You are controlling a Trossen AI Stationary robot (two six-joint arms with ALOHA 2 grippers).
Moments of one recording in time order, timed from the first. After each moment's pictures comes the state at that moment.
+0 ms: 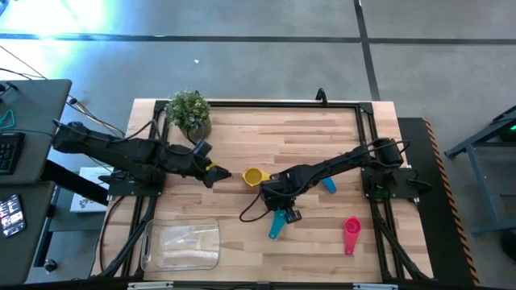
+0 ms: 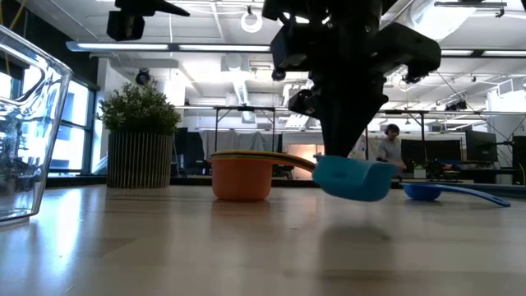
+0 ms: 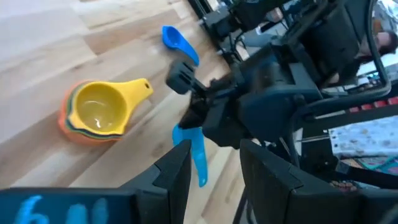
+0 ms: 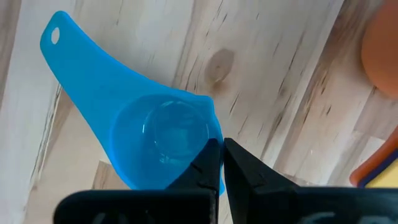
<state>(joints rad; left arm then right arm) -0.23 1.04 0.90 -0.36 -0.22 -1.07 0.20 1.93 1.41 -0.80 -0.10 -0.13</state>
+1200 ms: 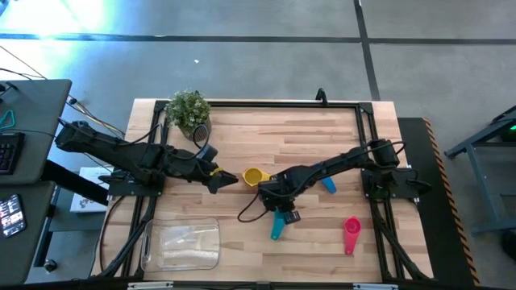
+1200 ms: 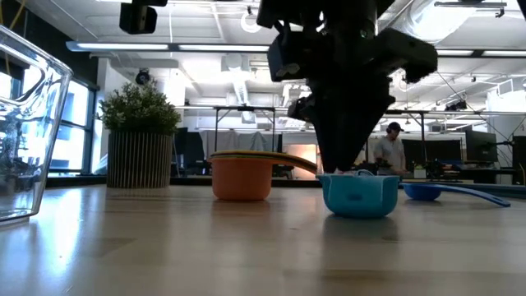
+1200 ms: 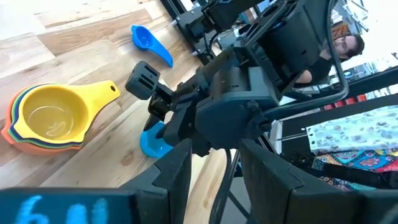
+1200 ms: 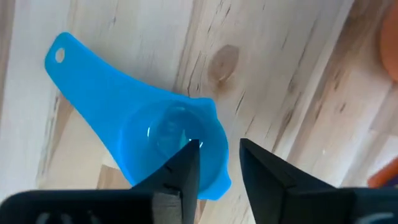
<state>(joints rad) -0.26 1.09 0.90 -0.22 -0.22 -1.07 0.20 1.97 1.44 -0.84 -0.12 -0.10</state>
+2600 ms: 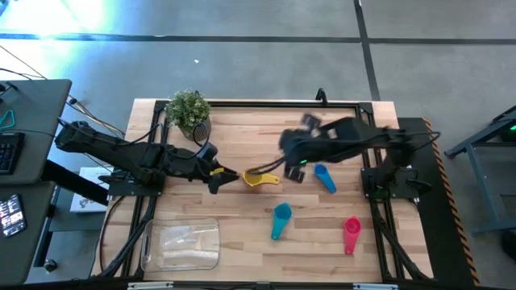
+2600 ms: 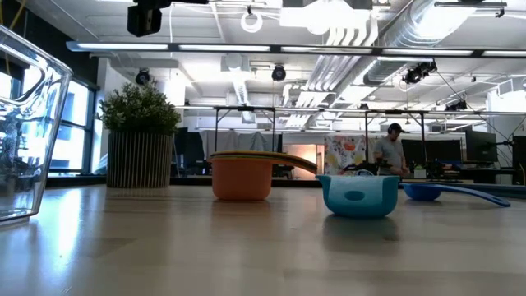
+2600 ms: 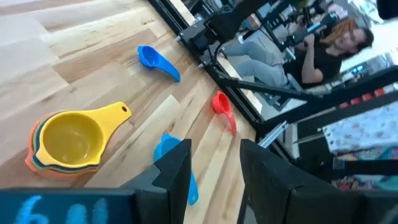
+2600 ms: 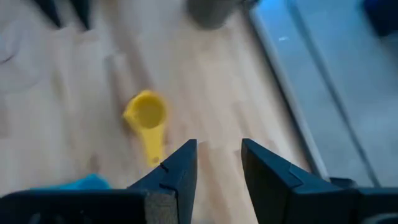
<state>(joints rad) -0.25 1.10 0.90 -0.21 -0.26 -0.96 0.20 1.80 2.31 -1.57 0.53 0.34</state>
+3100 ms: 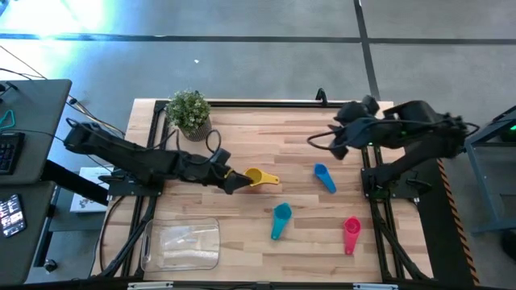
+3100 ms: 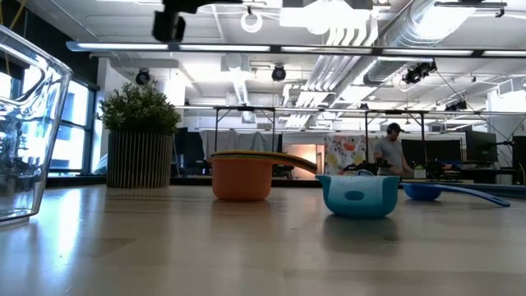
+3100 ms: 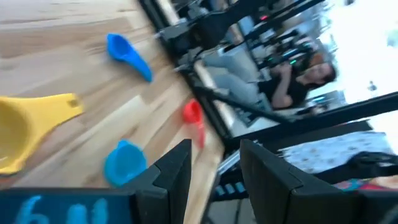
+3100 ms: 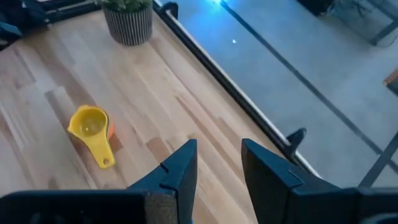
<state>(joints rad) -0.25 1.27 0.90 0.06 -0.25 -1.13 0.20 1.32 1.88 -1.57 0.68 0.59</state>
